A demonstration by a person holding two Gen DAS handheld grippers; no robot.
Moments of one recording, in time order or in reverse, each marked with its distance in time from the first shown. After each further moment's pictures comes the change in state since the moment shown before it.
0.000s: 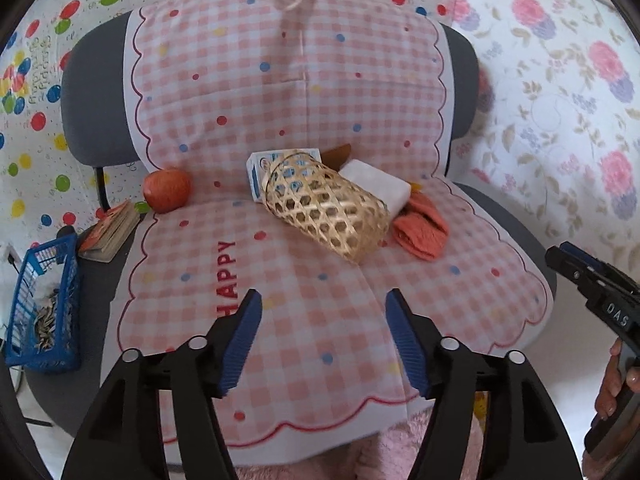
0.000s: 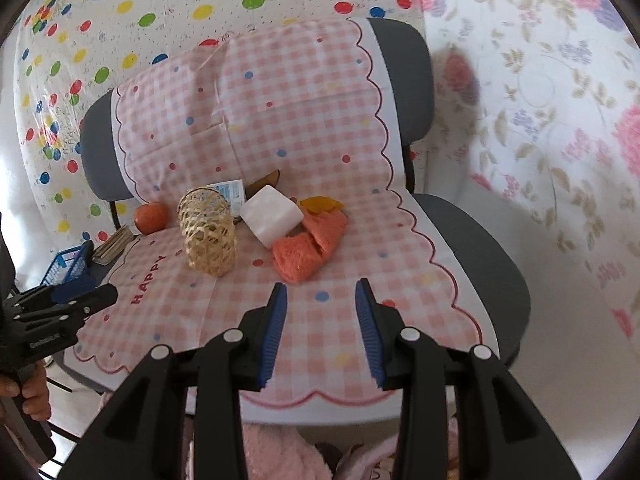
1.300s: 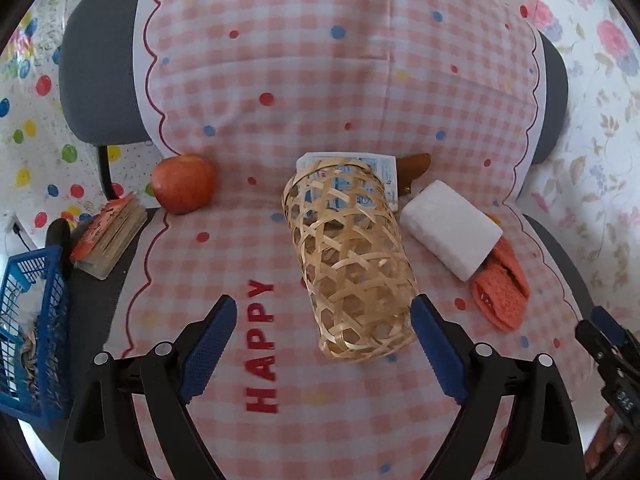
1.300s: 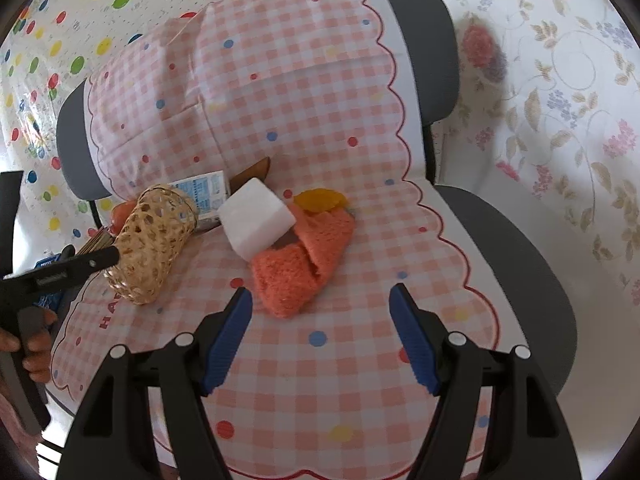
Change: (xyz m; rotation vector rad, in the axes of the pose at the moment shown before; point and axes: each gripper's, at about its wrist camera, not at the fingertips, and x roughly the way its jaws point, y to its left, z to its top) left arm 0.083 0.055 0.050 -0.137 0.100 0.085; right arm 0.076 -0.007 0.021 0.007 0.068 0.044
